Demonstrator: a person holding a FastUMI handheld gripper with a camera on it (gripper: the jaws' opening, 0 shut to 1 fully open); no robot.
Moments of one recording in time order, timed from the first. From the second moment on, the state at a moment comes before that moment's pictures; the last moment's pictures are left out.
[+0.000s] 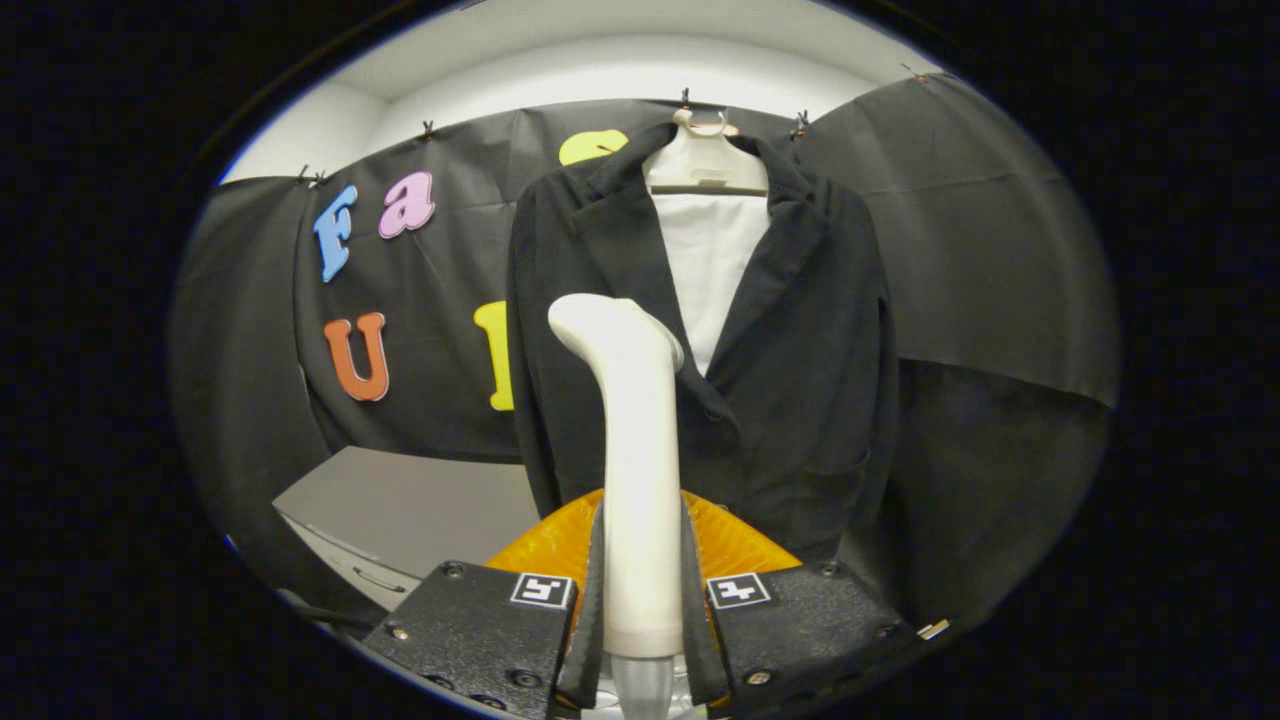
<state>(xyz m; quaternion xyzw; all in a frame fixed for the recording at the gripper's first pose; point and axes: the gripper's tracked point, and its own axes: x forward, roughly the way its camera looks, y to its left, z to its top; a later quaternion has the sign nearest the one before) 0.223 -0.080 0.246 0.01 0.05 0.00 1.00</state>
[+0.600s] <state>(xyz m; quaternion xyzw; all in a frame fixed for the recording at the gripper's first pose) 0.228 -0.085 0.185 0.02 0.11 -0.01 0.99</state>
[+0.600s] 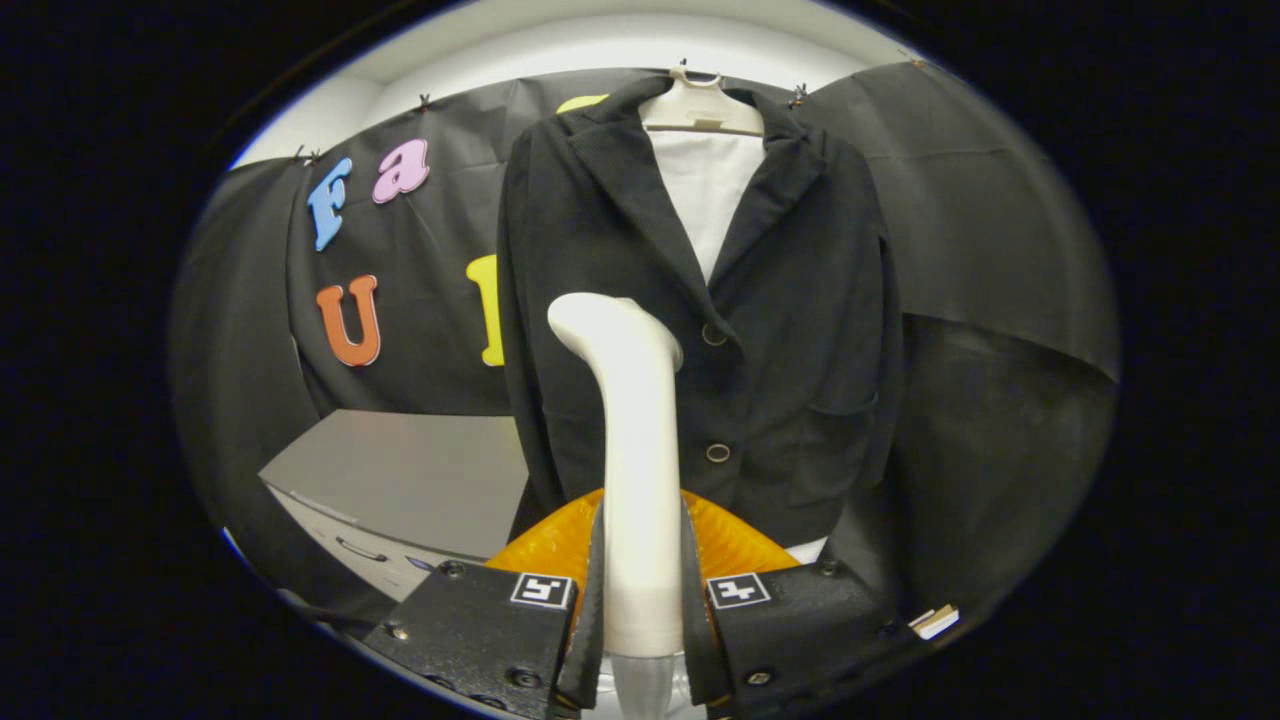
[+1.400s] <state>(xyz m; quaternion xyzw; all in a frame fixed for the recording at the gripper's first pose) 0.225 -0.097 0.097 0.02 0.17 -0.02 0.98</state>
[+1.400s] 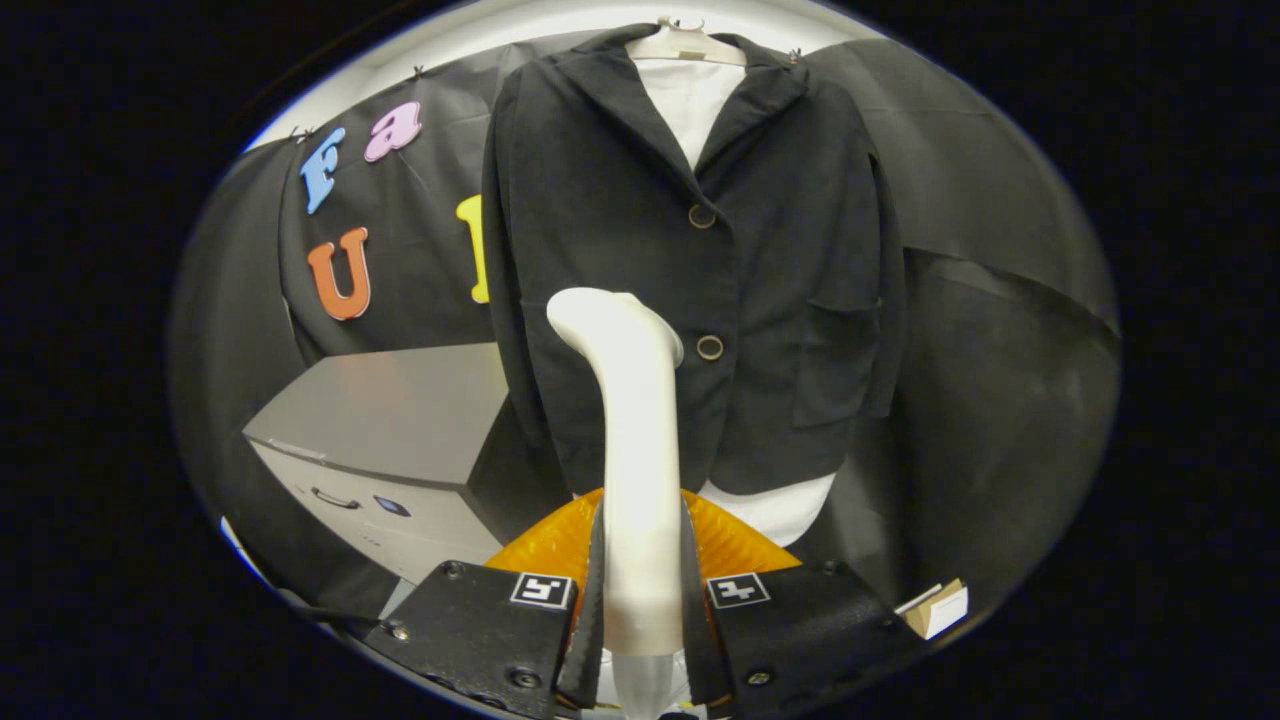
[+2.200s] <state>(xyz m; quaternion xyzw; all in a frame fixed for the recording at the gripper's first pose) 0.232 -0.086 0.031 0.00 0.24 -0.02 0.97</state>
